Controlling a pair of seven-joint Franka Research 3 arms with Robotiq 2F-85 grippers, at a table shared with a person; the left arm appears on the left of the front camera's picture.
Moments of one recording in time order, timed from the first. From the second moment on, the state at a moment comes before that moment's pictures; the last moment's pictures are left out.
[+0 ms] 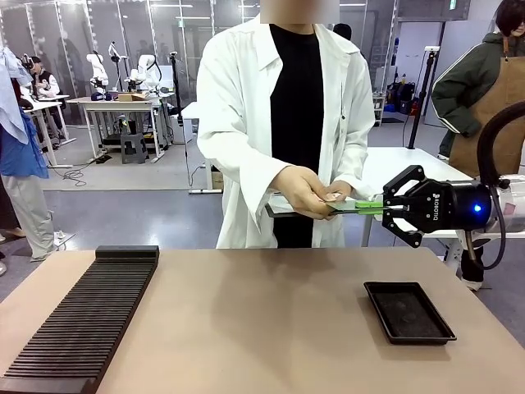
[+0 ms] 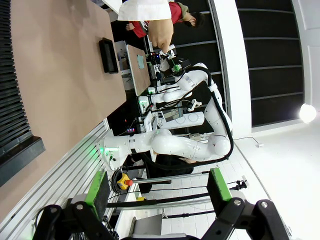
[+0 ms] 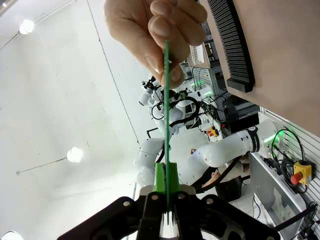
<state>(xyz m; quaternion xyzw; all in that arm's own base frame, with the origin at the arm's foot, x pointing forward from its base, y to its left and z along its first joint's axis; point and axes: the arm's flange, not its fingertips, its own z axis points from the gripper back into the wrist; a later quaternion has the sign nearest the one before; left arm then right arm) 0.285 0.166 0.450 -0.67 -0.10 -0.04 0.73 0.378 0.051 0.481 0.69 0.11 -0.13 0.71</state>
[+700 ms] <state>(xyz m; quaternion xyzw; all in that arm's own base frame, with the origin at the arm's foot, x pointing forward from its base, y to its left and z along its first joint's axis) 0.285 0.166 0.450 -0.67 -0.10 -0.04 0.73 0.378 0.051 0.481 0.69 0.11 -0.13 0.71</state>
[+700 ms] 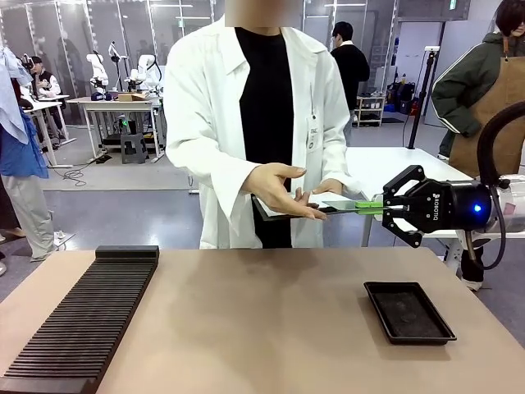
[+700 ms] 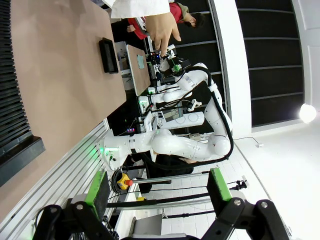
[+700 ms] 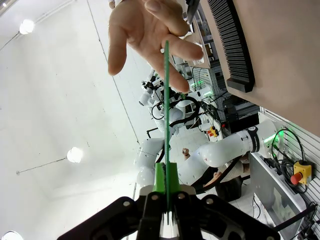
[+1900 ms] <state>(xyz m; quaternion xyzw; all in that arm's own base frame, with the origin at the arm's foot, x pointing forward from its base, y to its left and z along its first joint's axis) 0.285 0.166 0.450 -0.67 -0.10 -0.04 0.73 0.377 0.050 0.479 0.68 0.09 -0.11 0.72</state>
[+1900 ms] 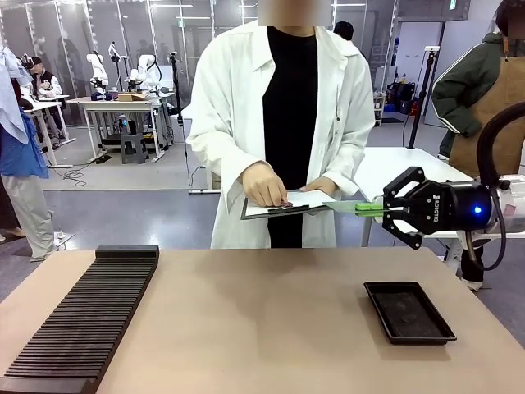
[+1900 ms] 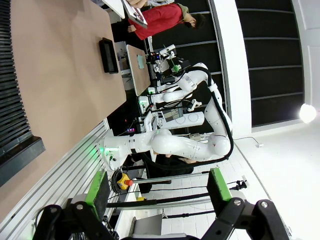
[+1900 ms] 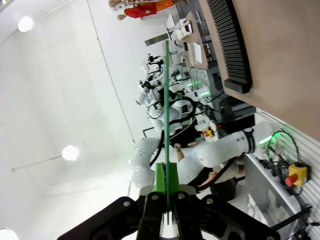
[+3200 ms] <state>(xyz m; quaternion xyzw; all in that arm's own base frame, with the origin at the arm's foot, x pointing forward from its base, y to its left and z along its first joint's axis) 0.285 0.166 0.450 -0.67 -0.10 -0.04 0.73 0.447 -0.067 0.346 0.46 -0.06 -0.02 0.88</state>
